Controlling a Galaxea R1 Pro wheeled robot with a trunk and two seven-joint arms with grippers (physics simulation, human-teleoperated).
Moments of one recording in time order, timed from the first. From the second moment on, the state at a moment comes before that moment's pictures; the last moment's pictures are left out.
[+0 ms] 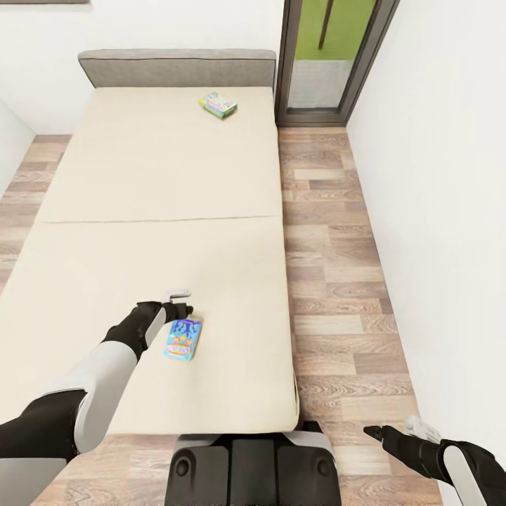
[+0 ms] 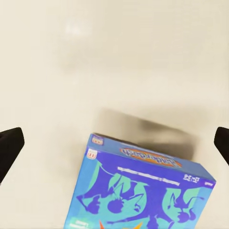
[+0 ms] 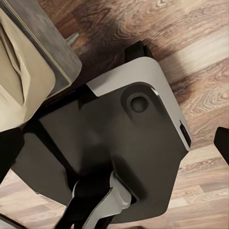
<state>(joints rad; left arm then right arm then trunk) -1.08 0.01 0.13 -0.41 -0.03 0.45 -0.01 -0.17 -0.17 -0.30 -1.29 -0.52 0.96 0.07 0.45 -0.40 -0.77</state>
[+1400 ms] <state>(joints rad) -1.08 0.00 0.12 -0.43 -0.03 0.45 -0.01 -0.17 -0.17 -0.30 -1.29 -0.52 0.96 0.07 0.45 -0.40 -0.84</state>
